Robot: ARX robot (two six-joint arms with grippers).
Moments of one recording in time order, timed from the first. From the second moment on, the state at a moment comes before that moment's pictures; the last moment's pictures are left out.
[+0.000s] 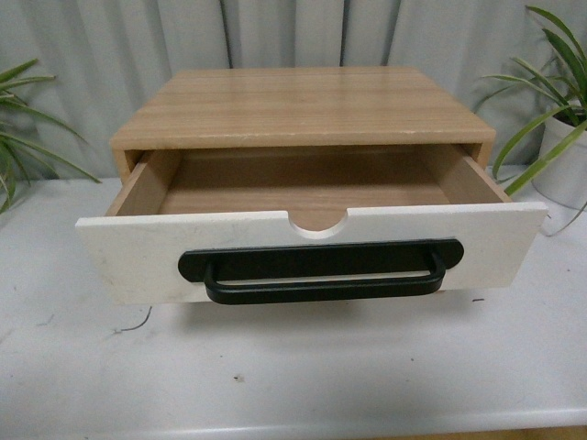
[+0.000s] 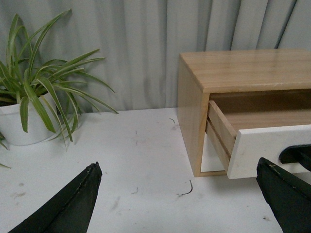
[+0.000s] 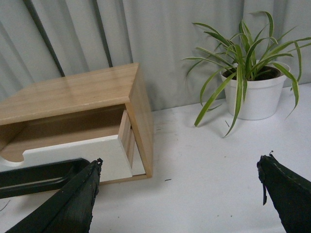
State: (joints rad) left arm 0.00 0.01 0.01 0.00 0.00 0.00; right arm -0.02 0.00 0.01 0.01 -0.05 0.17
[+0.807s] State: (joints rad) left arm 0.00 0.01 0.01 0.00 0.00 0.00; right arm -0.02 0.00 0.01 0.01 -0.05 0.17
